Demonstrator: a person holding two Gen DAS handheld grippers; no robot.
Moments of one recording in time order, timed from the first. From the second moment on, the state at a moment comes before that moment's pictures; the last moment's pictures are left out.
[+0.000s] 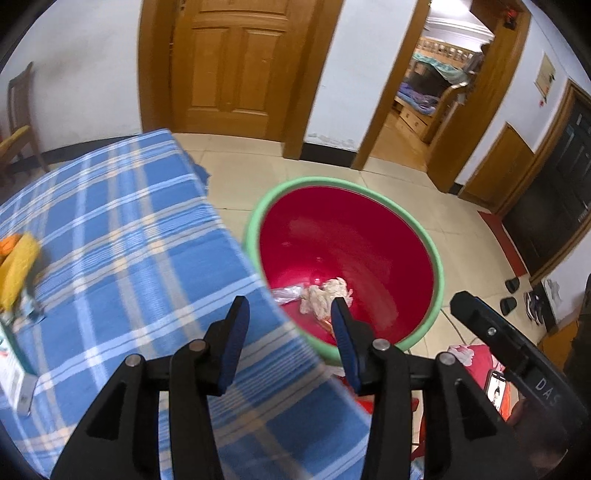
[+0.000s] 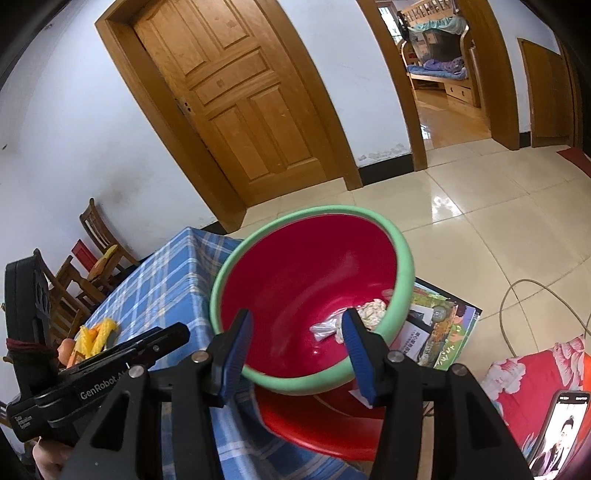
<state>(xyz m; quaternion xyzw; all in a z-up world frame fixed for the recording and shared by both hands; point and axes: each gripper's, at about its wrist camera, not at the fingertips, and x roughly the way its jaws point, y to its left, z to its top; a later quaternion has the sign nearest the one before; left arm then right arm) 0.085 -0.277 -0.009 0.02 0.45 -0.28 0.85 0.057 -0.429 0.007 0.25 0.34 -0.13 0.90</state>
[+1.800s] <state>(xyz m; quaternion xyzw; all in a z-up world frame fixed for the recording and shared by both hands) 0.097 0.024 0.006 -0.08 0.40 -0.04 0.91 0.104 -0.262 0.022 0.18 0.38 0.00 0.91</state>
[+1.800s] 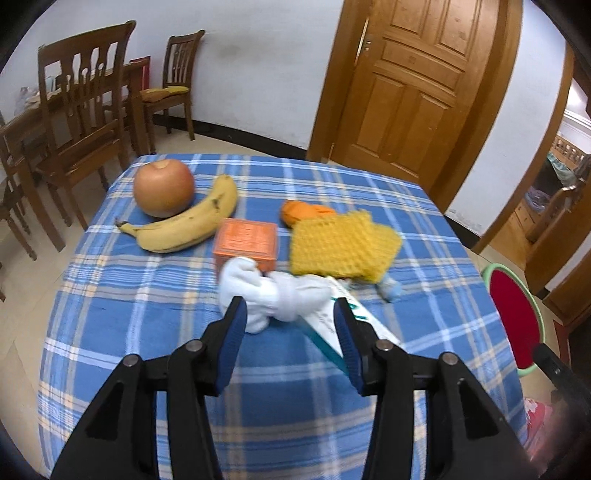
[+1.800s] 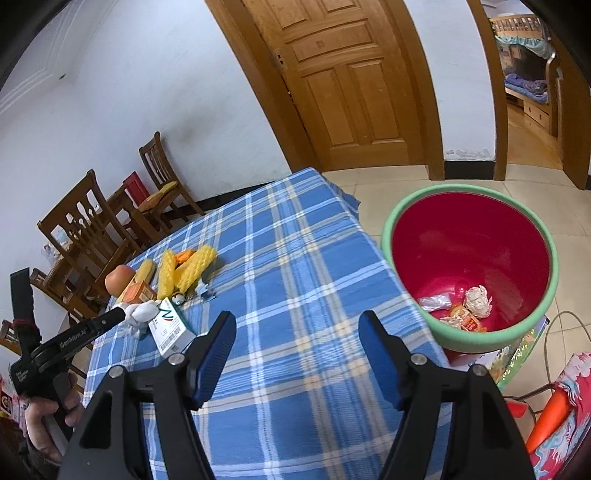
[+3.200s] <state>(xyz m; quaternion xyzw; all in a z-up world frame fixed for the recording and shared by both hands) 0.096 0.065 -0.014 -0.16 0.39 -0.05 0.91 0.136 -0.189 0.004 0.13 0.43 0.07 0.89</state>
